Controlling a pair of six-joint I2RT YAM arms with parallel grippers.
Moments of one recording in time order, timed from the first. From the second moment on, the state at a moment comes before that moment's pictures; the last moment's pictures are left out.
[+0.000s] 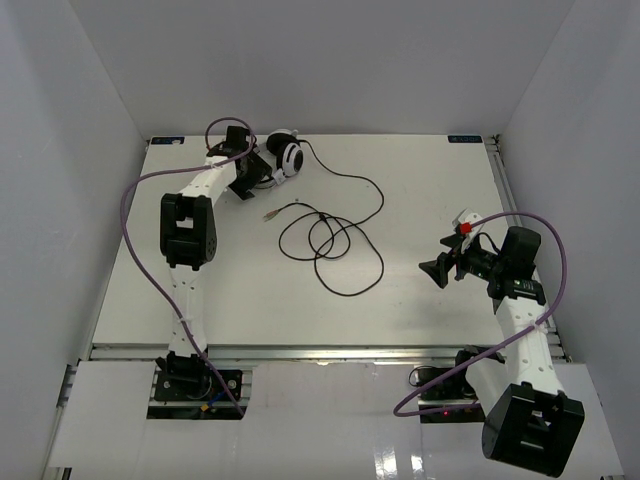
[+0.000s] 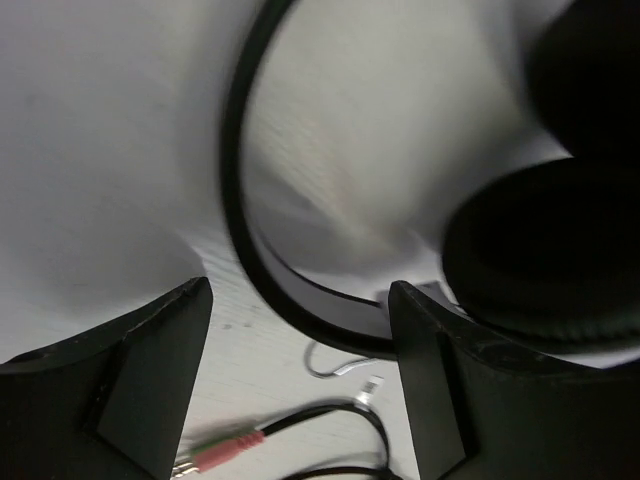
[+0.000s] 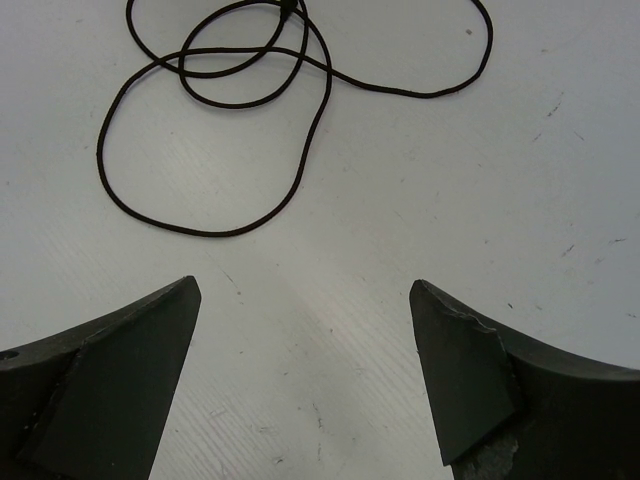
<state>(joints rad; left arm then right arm) -0.15 2.35 2.00 -0.57 -0.02 -0.92 -0.22 0.87 0.54 -0.27 -0.99 -0.57</state>
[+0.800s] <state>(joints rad) -0.12 2.53 2.27 -0.72 -0.20 -0.87 -0.21 0.87 0.54 -0.27 -0.99 -0.57</state>
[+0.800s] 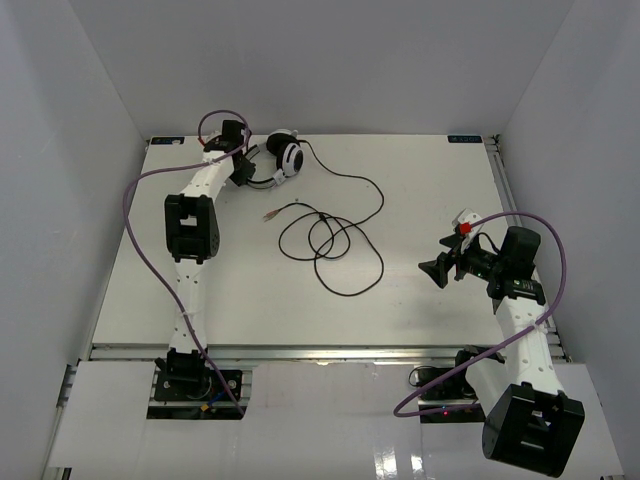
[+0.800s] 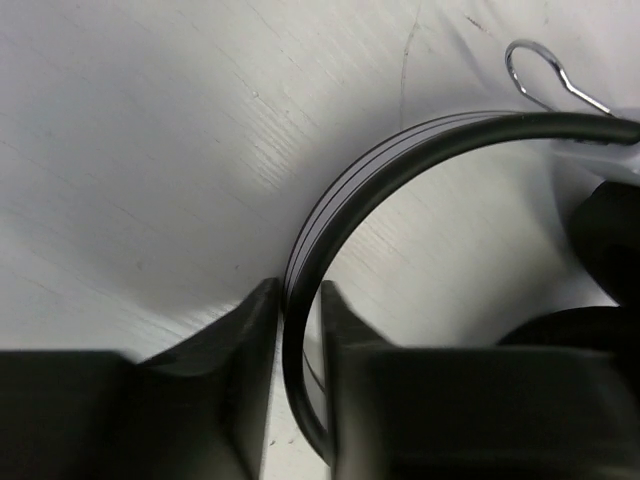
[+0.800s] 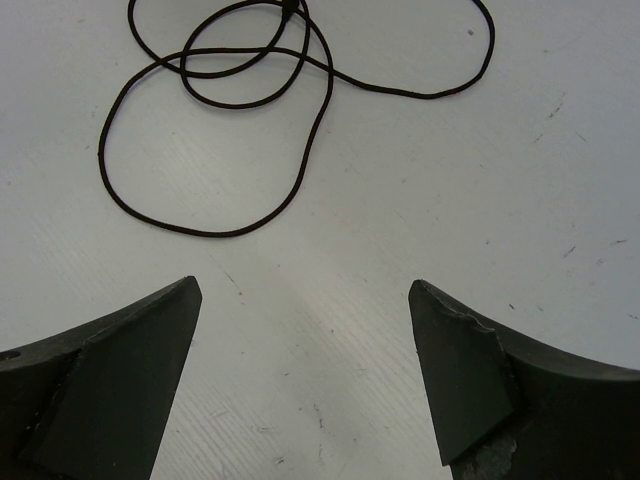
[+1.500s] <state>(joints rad) -0.22 1.70 1.55 -0.54 -0.10 -0.48 -0.04 0.82 0.54 -0.38 -0.97 -0.86</state>
